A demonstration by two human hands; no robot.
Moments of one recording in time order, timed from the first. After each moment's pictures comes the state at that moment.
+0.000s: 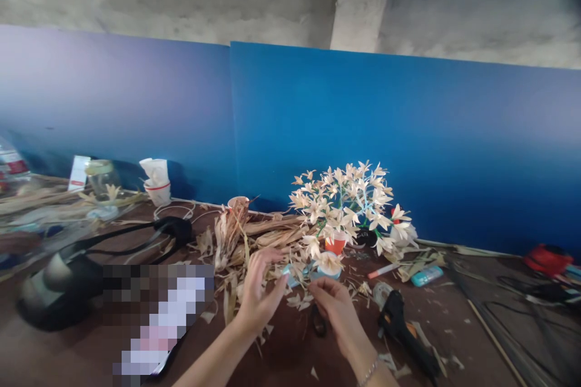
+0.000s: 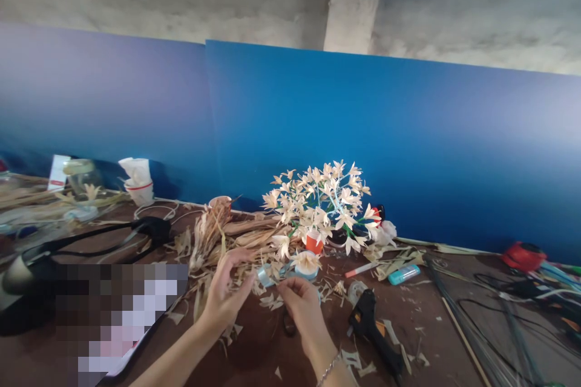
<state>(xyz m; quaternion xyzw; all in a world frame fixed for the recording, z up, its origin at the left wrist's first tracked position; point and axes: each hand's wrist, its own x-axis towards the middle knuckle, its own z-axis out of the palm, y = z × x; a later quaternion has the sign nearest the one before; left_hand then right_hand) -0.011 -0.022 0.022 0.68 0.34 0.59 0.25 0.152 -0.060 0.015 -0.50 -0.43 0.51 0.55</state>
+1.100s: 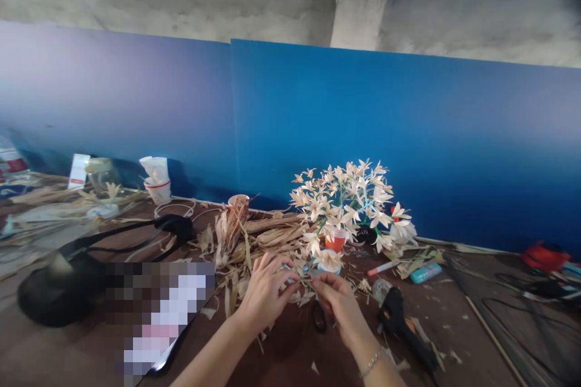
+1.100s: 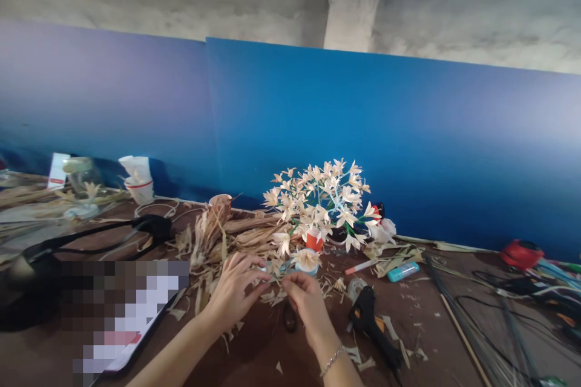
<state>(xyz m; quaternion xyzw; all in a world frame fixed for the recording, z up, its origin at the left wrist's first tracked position) -0.012 -0.023 0.031 0.86 0.35 0.38 0.03 0.159 -0.057 0.019 -0.49 -0.43 0.53 0.55</state>
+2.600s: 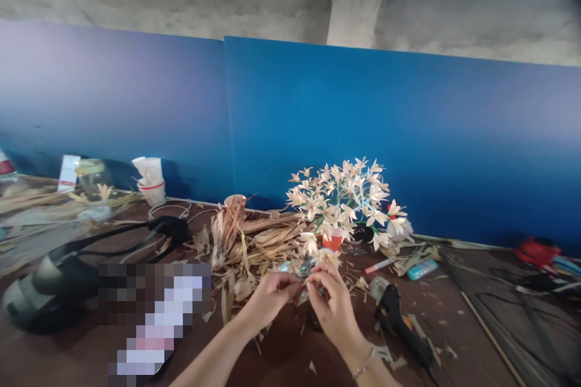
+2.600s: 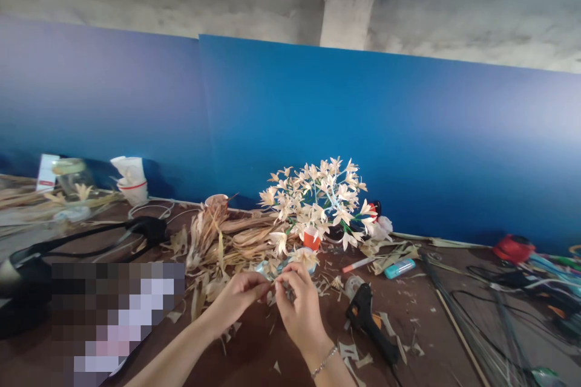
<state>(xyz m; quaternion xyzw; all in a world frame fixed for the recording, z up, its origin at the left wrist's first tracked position) 0.005 -0.021 0.019 0.66 0.36 0.36 0.55 0.156 -0.068 0.023 -0.49 -0.69 0.12 0.52</state>
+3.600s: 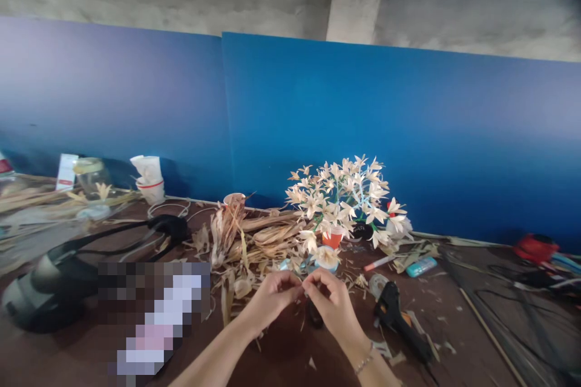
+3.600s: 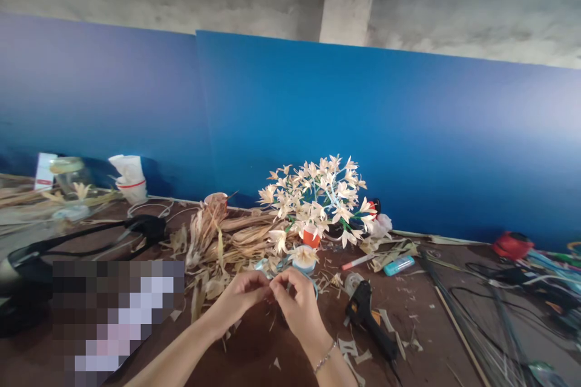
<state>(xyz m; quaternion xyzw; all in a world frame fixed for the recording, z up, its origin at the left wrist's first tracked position) 0.007 -0.025 0.015 0.61 0.32 0.37 0.62 0.156 -0.067 0.024 -0.50 -0.64 0.30 0.51</state>
